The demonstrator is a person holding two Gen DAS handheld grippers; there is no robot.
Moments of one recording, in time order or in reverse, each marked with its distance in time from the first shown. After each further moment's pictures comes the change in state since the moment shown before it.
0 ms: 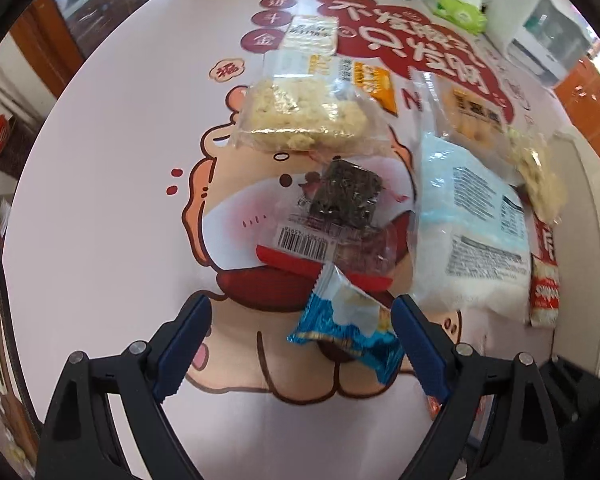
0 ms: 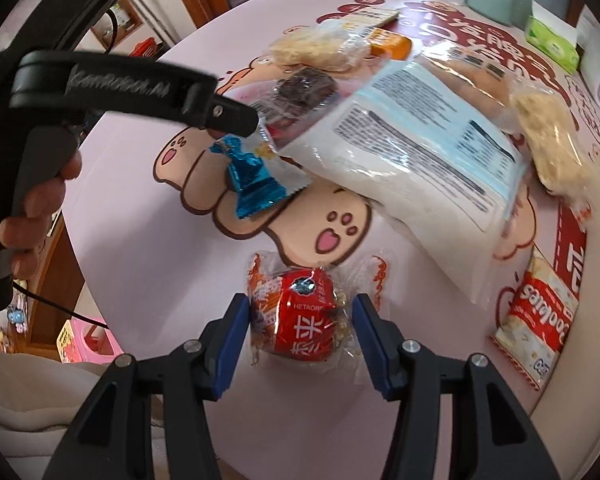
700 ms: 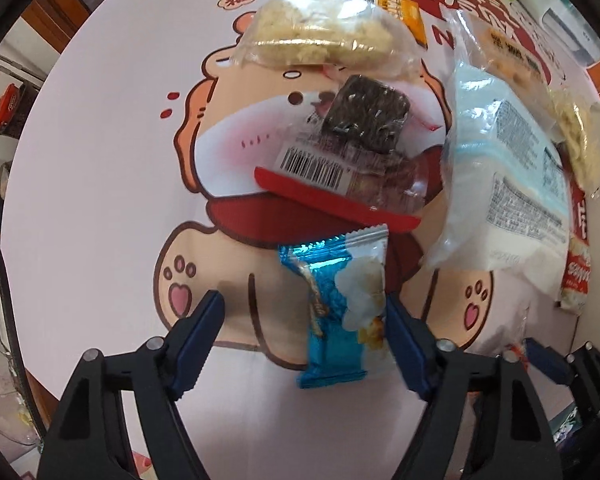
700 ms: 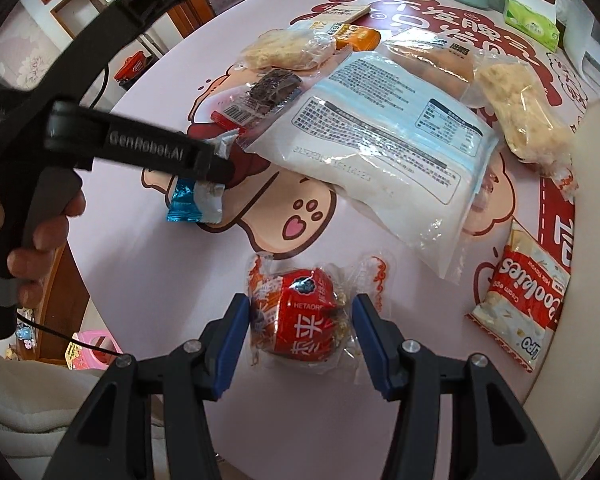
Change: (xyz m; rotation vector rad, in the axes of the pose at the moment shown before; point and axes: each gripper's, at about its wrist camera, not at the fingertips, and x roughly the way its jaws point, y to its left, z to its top) left arm 0.028 -0.008 -0.022 -0.026 0.152 0.084; right arm -0.002 -0.021 -0.004 0.051 -0.013 0.020
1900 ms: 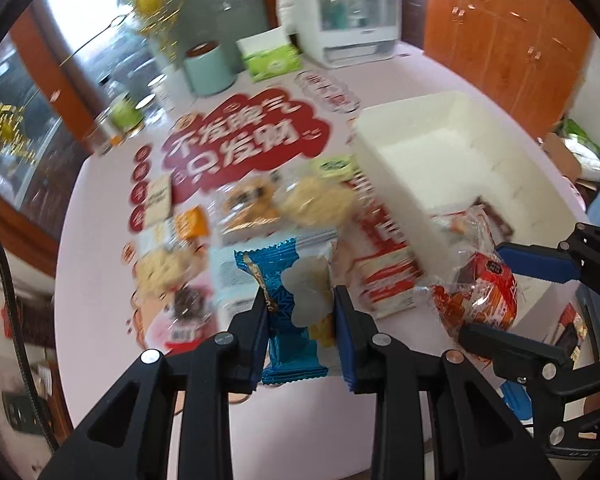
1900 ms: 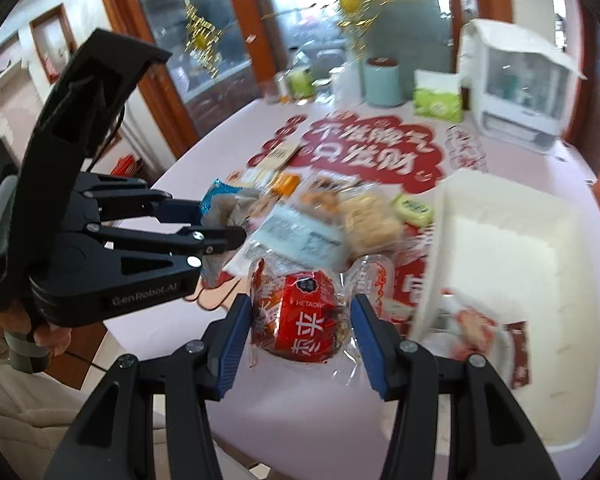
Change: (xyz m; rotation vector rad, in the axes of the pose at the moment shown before) left arm -0.176 -0.187 -0.048 0.555 -0.418 -0.039; right arm -0.181 -0.052 -0.038 0.122 -0.395 -0.095
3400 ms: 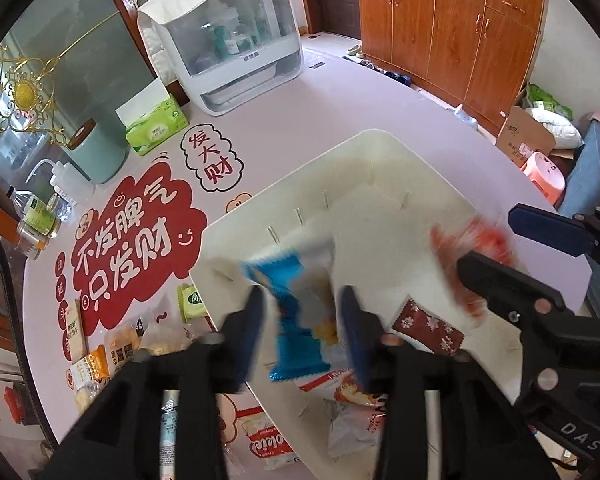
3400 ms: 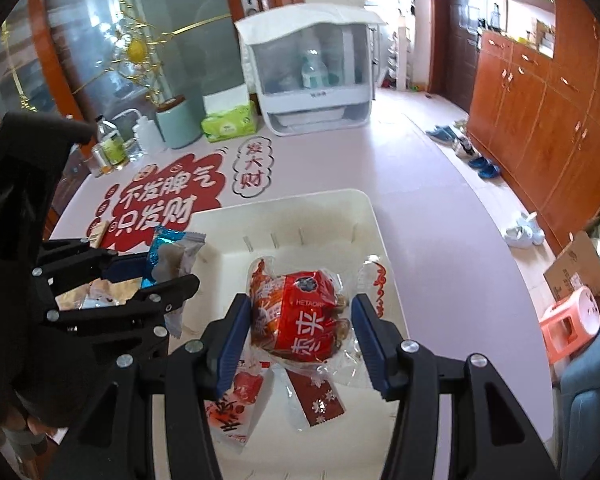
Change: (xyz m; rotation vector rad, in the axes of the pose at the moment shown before) left arm 0.092 -0.154 0.151 0.189 -0.016 -0.059; right arm -0.027 -0.205 0.020 0.368 -0.026 -0.375
